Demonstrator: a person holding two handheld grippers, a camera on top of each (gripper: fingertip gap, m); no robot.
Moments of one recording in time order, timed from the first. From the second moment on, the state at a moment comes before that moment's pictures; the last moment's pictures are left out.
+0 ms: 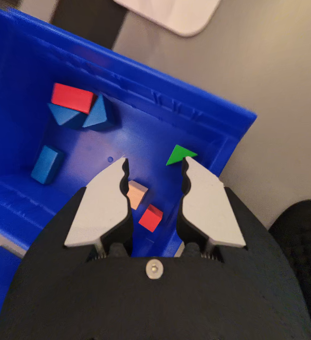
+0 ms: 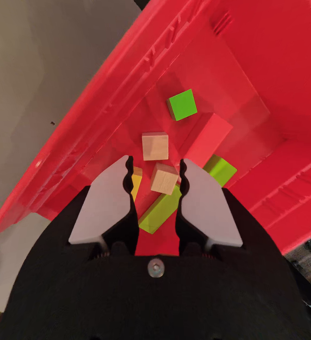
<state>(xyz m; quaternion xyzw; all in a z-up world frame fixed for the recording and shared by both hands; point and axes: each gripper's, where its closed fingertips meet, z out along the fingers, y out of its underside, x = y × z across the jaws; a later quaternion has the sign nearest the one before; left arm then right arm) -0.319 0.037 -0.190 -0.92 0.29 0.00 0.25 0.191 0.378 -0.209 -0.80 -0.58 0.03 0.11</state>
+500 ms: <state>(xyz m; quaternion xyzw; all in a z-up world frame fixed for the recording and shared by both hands) -0.298 0.034 -0.261 -0.88 0.45 -0.03 0.12 0.196 0.350 -0.158 -0.78 -0.59 0.02 0.20</state>
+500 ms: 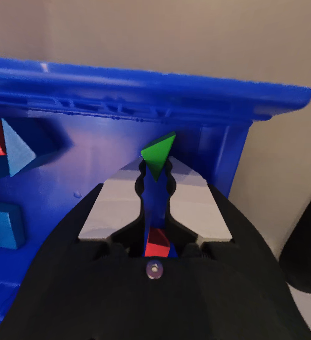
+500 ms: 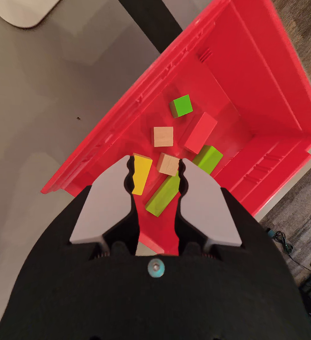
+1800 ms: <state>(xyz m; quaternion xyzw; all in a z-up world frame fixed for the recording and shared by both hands) -0.078 0.025 -0.088 -0.76 0.44 -0.14 0.45 -0.078 0.022 -0.079 -0.41 -0.75 0.38 0.35</state>
